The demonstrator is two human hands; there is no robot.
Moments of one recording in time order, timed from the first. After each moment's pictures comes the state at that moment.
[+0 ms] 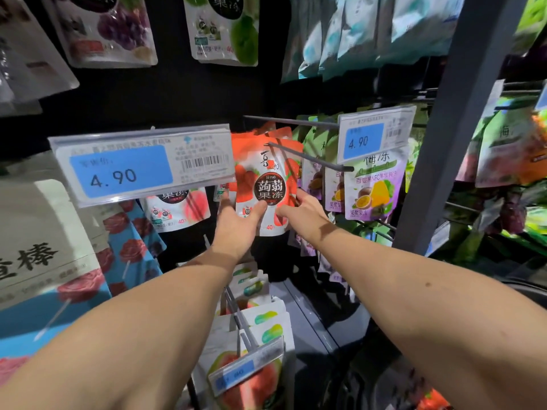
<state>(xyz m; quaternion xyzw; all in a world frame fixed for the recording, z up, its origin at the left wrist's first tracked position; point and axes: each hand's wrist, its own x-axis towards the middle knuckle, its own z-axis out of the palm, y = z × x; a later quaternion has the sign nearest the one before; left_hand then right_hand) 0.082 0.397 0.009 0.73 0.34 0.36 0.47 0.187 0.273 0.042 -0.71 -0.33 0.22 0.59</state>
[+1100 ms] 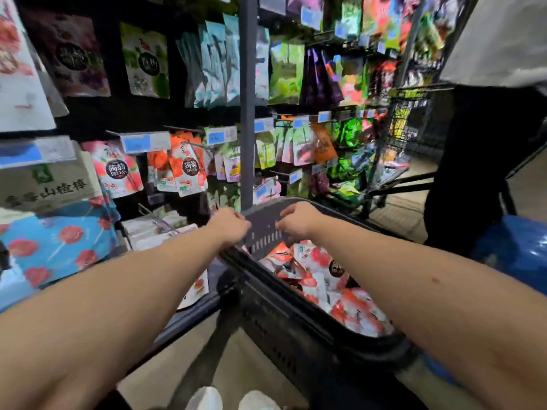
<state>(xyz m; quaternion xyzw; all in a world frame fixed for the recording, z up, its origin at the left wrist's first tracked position) -0.124 0.058 0.104 0.88 0.23 0.10 0.40 -0.057 -0.116 0.133 -0.89 -0.19 0.14 0.38</state>
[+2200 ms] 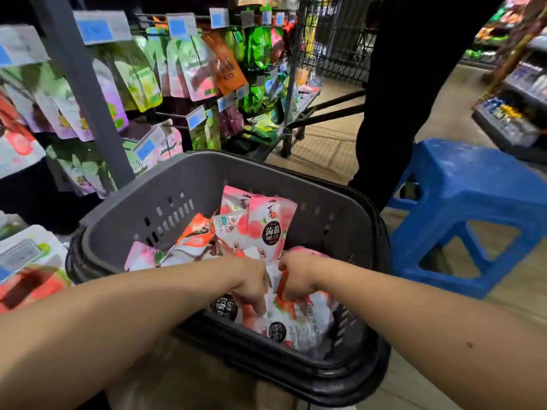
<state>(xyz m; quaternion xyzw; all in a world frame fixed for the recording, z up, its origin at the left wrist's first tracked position) -0.001 -0.094 -0.022 0.90 -0.13 -0.39 0.11 0.003 -0.235 -0.012 -0.94 -0.12 0.31 0.02</state>
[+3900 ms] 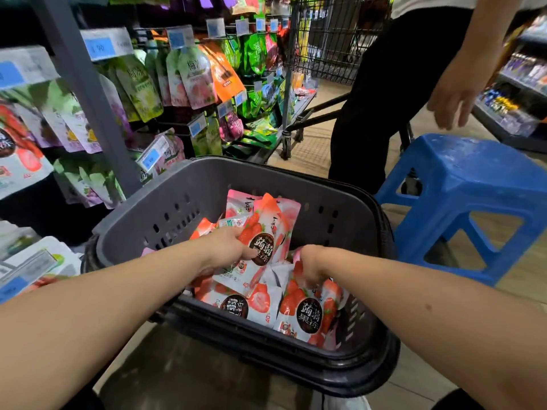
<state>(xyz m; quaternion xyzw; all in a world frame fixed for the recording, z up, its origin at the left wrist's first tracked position) 0.026 -0.023 -0.023 0.86 0.05 -0.24 0.44 0.017 -0.245 -0.014 -0.94 -0.06 0.32 0.01</state>
